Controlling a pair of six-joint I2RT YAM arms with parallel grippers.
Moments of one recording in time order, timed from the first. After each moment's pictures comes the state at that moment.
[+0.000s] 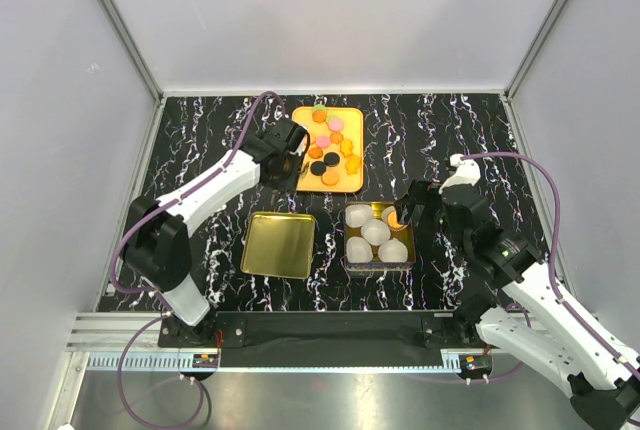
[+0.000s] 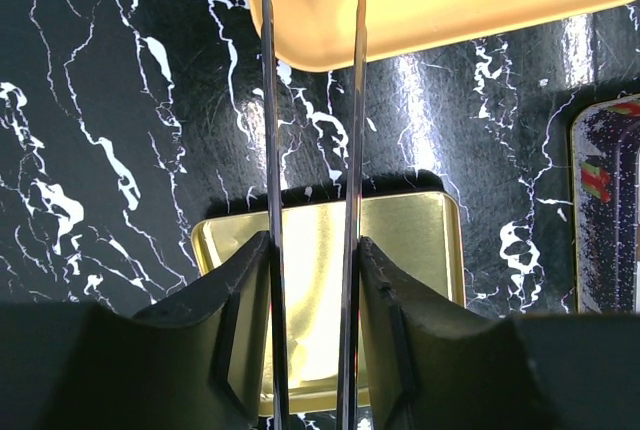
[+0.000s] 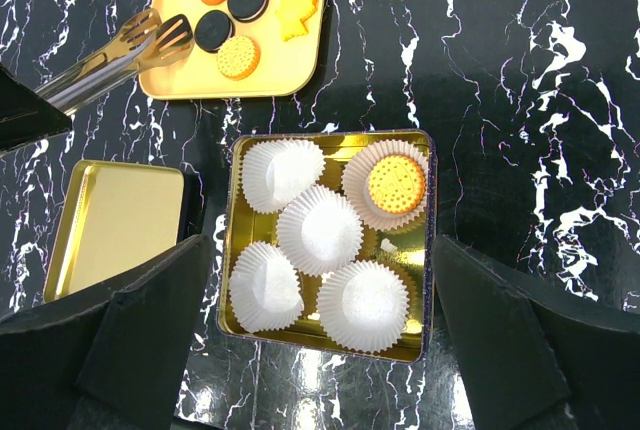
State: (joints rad) left arm -0.58 1.66 1.37 -0.80 -0.18 -0.28; right arm 0.63 0.73 0.79 -0.57 0.31 0.58
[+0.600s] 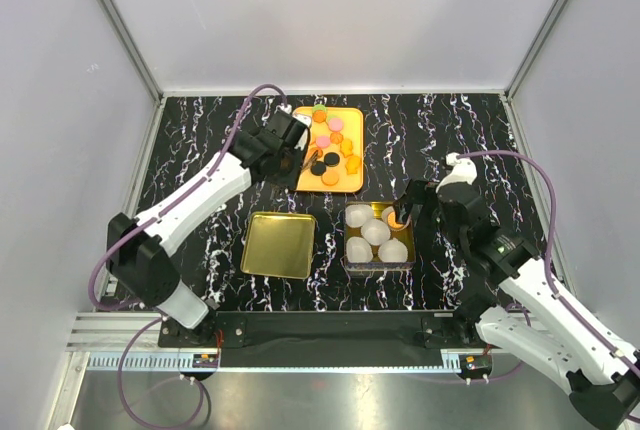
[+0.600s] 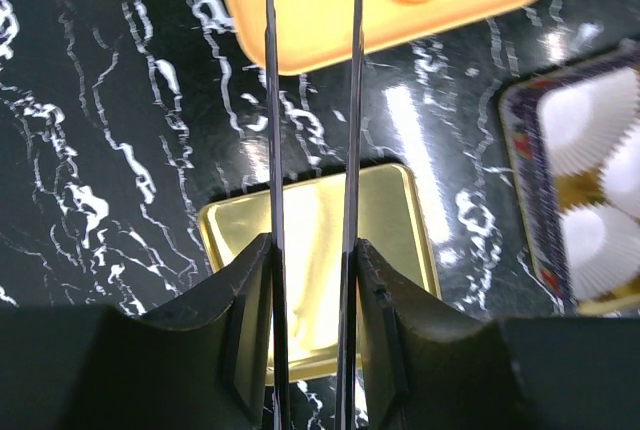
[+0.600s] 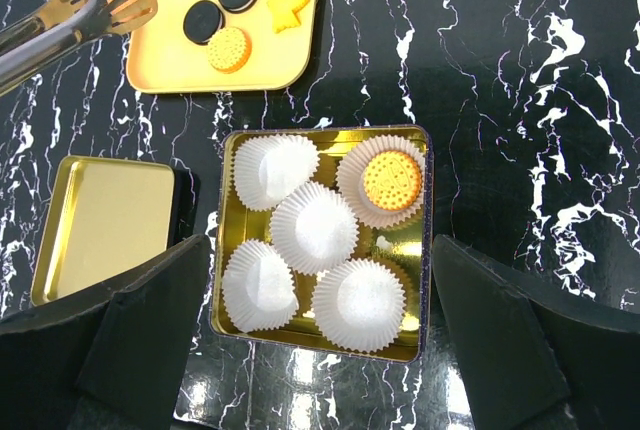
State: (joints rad) left arm -0.63 1.57 1.45 -0.89 -0.19 -0.25; right arm 0.63 0.76 0.79 -0.57 0.31 0.58
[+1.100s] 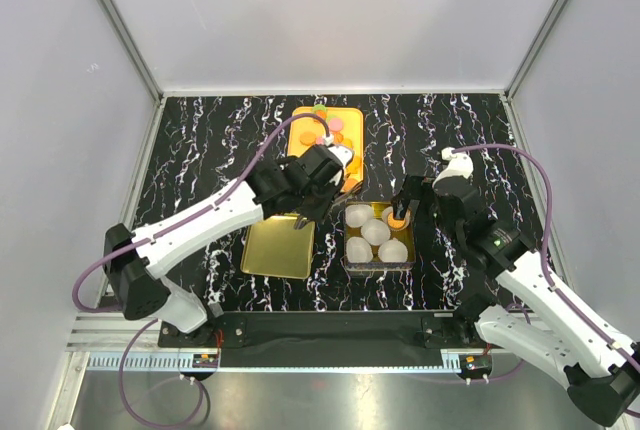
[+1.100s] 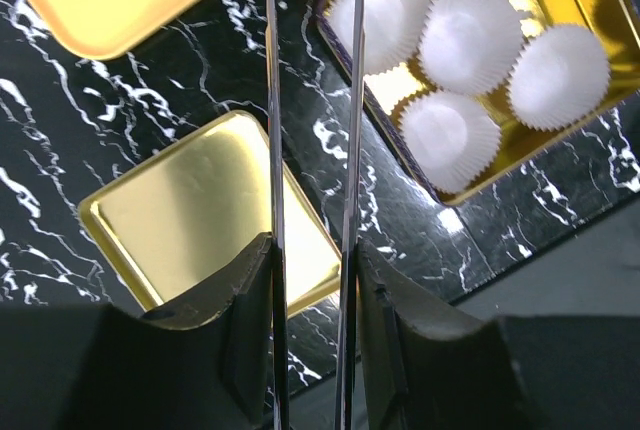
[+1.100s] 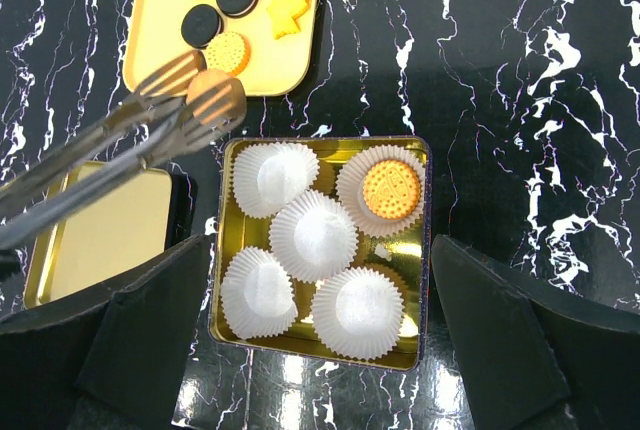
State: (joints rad) left arm -0.94 1.50 1.44 -0.92 -0.18 -0.30; right arm 0.63 0.81 0.83 -0.57 0.32 0.55
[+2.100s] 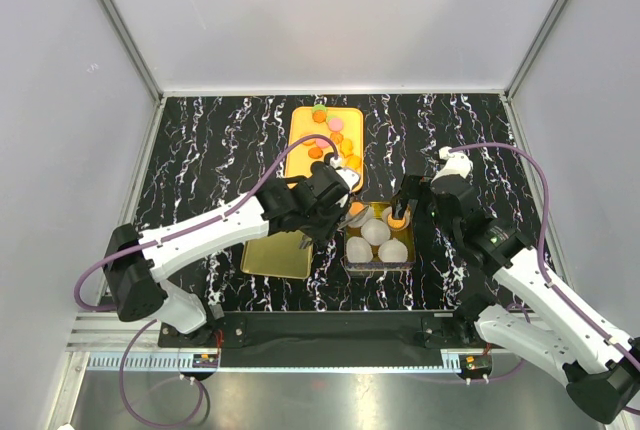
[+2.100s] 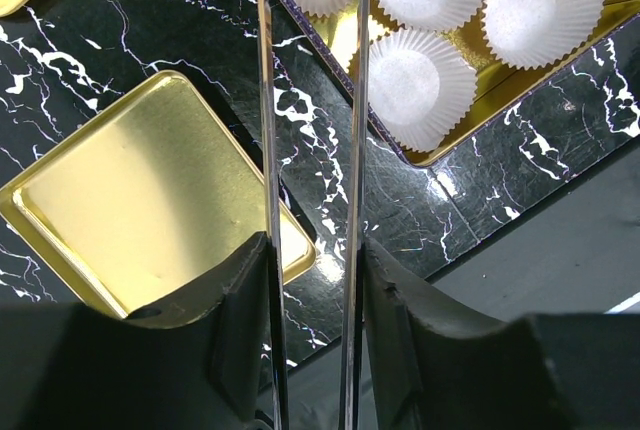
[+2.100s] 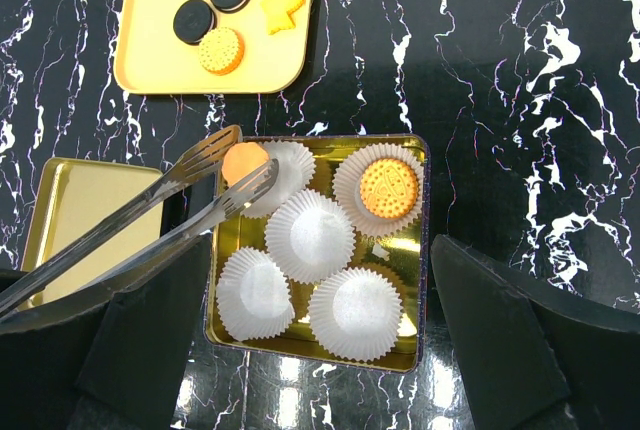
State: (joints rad) left arm -1.03 1.48 1.31 -0.86 -0.15 -0.35; right arm 0.63 0.83 0.83 -0.56 0.32 0.55
